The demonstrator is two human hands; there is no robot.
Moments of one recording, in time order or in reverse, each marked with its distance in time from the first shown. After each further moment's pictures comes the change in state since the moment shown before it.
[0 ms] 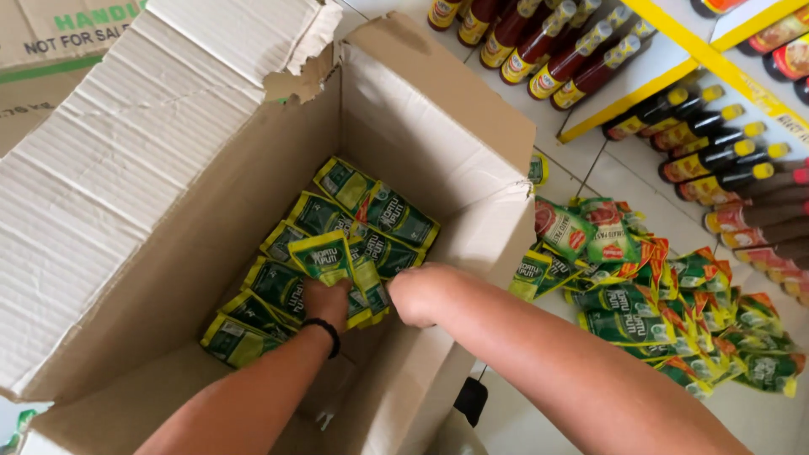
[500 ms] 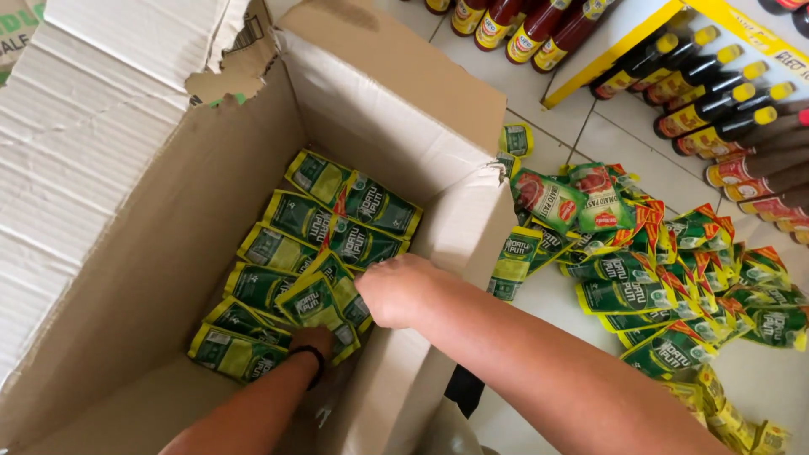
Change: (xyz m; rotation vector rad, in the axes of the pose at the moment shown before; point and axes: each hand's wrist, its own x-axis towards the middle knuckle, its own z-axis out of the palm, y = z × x) left_hand 0.043 -0.167 -0.060 1.387 -0.482 -0.274; right_hand -0.018 0.003 -0.007 0.051 0.178 -0.114
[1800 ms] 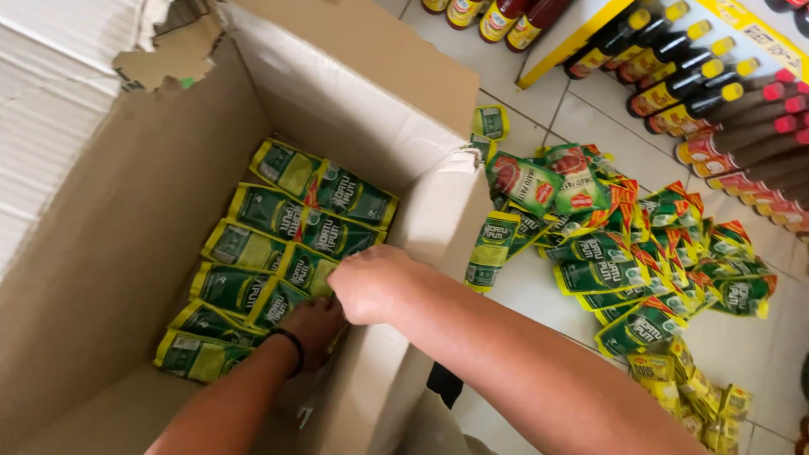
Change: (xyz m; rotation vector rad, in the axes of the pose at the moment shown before) left_hand -0.167 0.087 -0.137 0.750 0.064 0.900; right_hand -0.002 -0.001 -0.002 0.042 -0.032 0.037
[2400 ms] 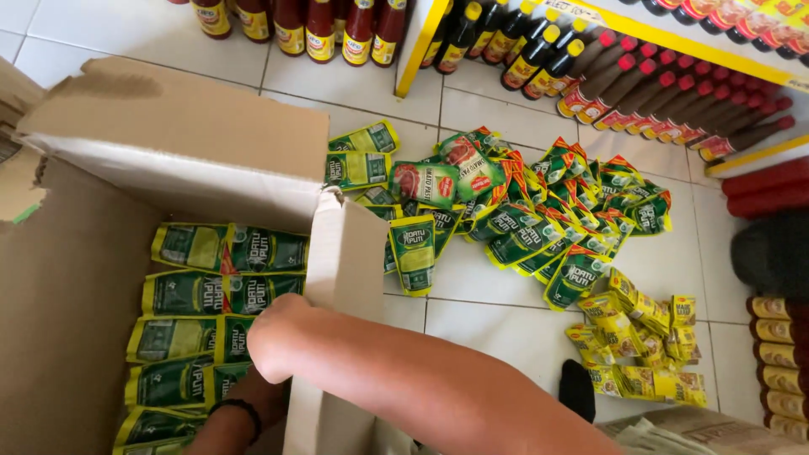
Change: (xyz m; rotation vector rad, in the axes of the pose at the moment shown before) left_hand -0.070 0.043 -0.042 -0.286 -0.007 -0.160; right_hand 0.028 -0.004 0.028 -0.027 0.055 0.061
